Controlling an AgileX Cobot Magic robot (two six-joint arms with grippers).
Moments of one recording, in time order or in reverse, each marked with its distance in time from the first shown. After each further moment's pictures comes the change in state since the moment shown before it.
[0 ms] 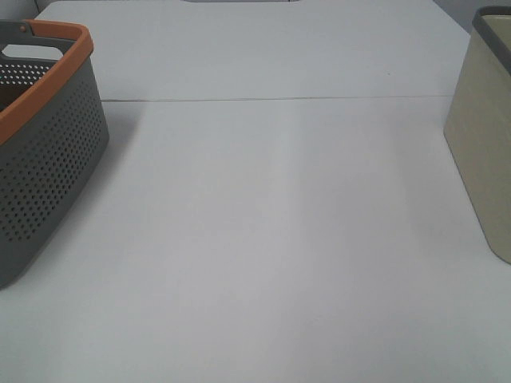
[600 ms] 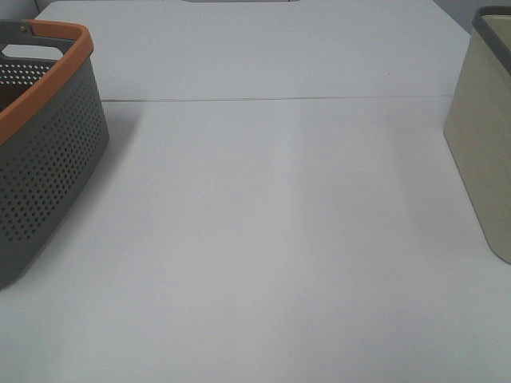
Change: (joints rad) left arm 0.000 0.000 0.000 0.000 0.000 -0.004; right arm 0.000 0.000 0.000 0.000 0.000 0.000
